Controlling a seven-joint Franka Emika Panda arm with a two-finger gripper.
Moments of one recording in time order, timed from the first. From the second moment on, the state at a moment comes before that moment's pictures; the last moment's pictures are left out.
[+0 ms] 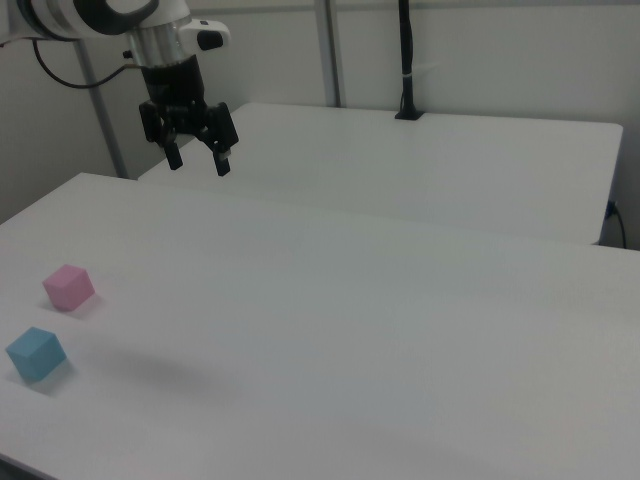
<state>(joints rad) 0.01 0.05 0.00 -1.48 -0.05 1.54 -0.02</state>
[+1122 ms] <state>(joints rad) 0.39 0.01 0.02 -1.53 -0.04 1.54 0.33</state>
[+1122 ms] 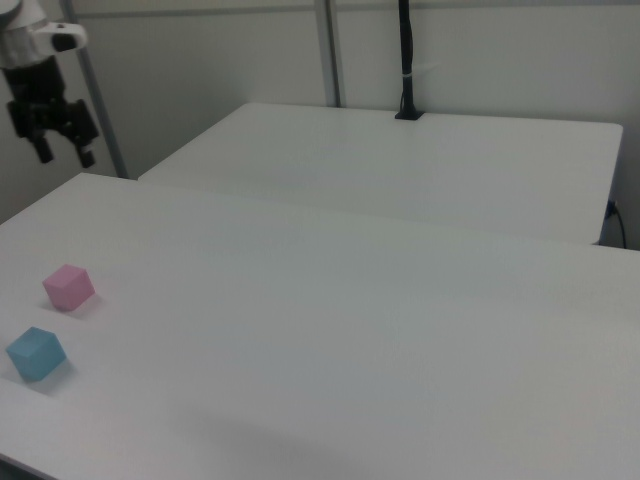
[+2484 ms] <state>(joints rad) 0.68 -0.19 0.02 -2.26 0.02 2.03 0.65</state>
